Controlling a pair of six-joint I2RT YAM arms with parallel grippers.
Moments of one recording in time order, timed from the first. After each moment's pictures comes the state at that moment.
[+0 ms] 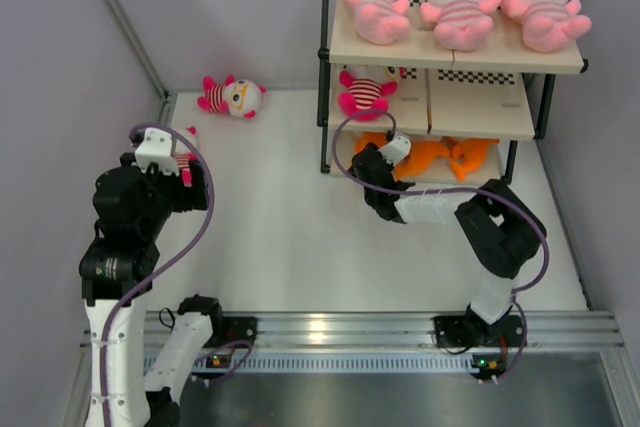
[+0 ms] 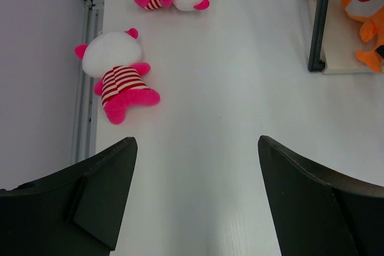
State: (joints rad) left arm -0.02 0.70 1.23 -0.84 0.04 0.08; right arm 0.73 1.78 0.96 0.33 0.66 0.89
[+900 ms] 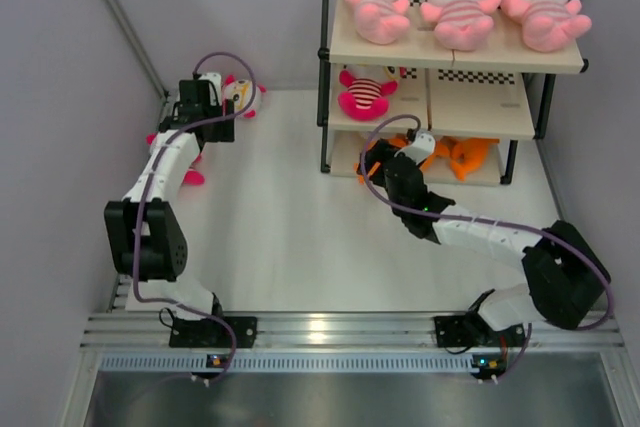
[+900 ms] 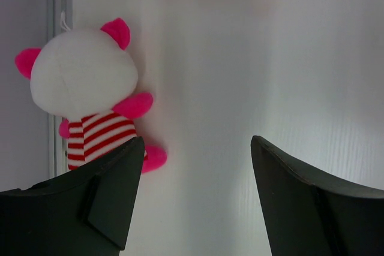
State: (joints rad) left arm -0.02 1.63 1.40 -0.49 -0.13 0.05; right arm 0.74 1.41 0.77 0.34 0.61 0.71
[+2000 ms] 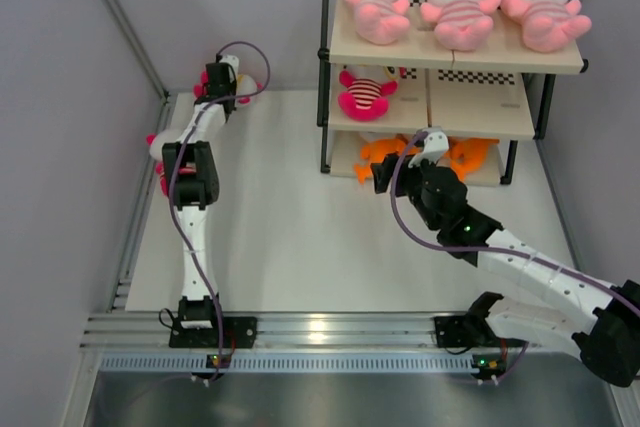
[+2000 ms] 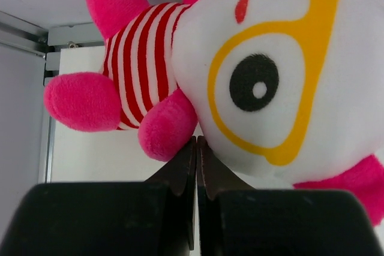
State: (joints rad) left arm 0.01 2.54 2.21 -0.23 -0.22 0.21; right arm 0.76 1.02 0.71 0.16 0.40 0.29
